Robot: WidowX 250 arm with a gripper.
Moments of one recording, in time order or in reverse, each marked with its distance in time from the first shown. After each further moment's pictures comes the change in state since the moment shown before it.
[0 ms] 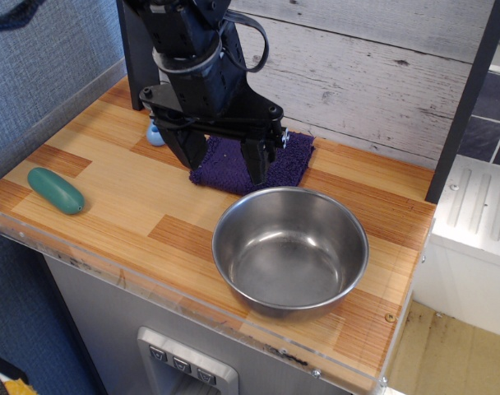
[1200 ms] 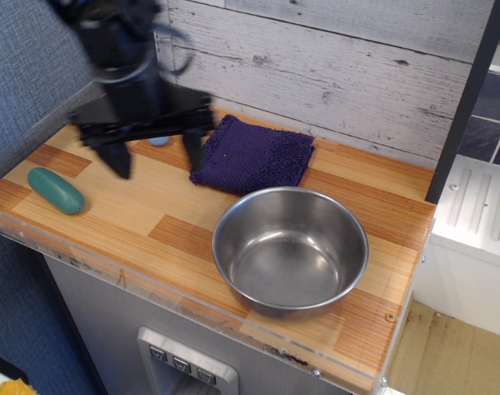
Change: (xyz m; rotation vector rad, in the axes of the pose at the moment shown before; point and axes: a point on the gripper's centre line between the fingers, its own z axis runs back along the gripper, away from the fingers) arm -0.014 0.079 -0.007 0.149 -0.028 0.503
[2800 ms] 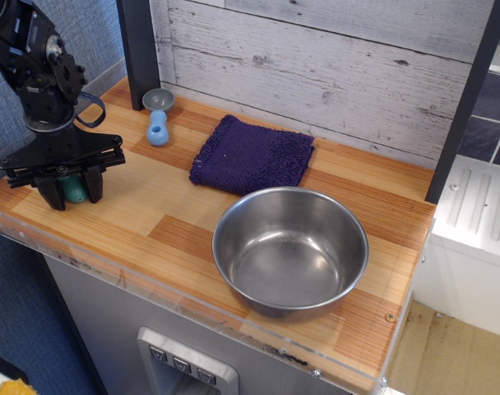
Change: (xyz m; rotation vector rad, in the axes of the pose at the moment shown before) arm 0.023 0.095 -0.081 0.238 0.062 0.219
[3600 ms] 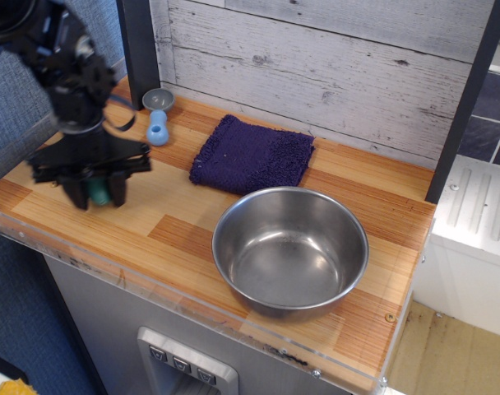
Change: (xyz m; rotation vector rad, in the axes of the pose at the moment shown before) arm -0.013 -0.033 0.018 -0.042 -0.034 -0.161
